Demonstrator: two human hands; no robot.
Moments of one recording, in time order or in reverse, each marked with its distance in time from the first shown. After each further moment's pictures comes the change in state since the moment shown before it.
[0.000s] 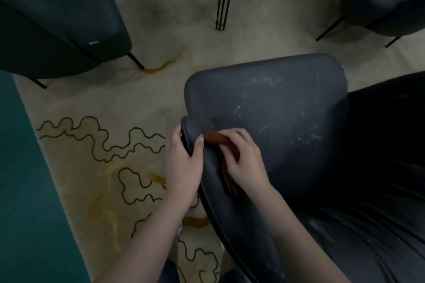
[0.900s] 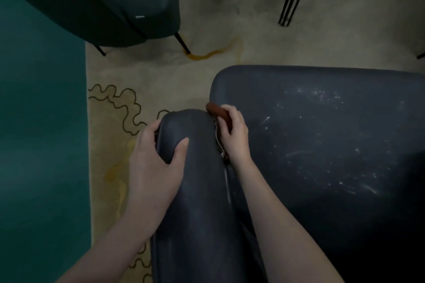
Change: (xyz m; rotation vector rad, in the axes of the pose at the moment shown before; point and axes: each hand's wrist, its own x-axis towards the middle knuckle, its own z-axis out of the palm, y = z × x) left_hand -0.005 0.014 0.037 0.093 0.356 -0.072; right_hand 0.117 0.115 0.075 0.333 -0.155 -0.010
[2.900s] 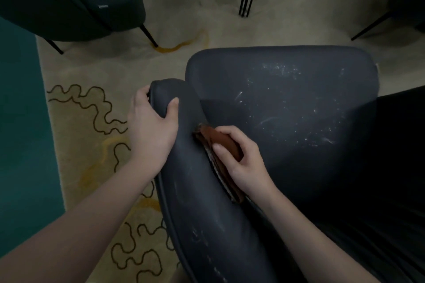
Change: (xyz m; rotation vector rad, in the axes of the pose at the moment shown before) left_hand 0.003 -0.008 -0.001 0.052 0.006 0.145; right_hand -0.149 -0.062 -0.060 0.130 -0.085 -0.018
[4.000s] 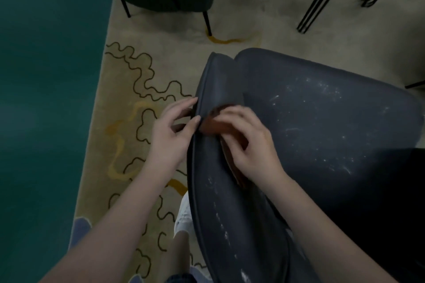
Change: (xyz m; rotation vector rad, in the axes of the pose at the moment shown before) left_hand -0.095 -0.047 -0.036 -0.464 -0.023 -0.029; right_hand -0.015 -0.044 0.008 -0.394 -0.303 -0.408
